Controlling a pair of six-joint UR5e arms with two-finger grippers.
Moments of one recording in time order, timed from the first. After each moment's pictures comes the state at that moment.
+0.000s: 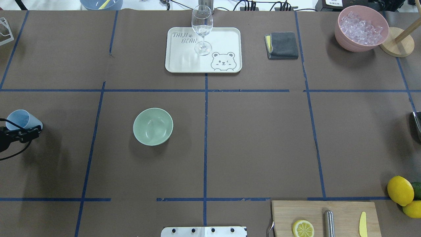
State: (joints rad) left arm -0.60 -1.29 -1.57 -2.88 -1.37 -1.10; right arm 1.53 -1.49 1.66 -1.61 2.28 -0.18
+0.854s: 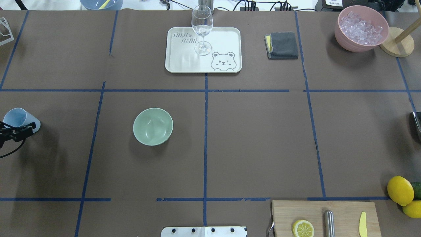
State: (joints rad) left arm -0.60 -1.29 -1.53 -2.96 -1.30 -1.10; right arm 1.53 -1.49 1.66 -1.61 2.28 -0.18
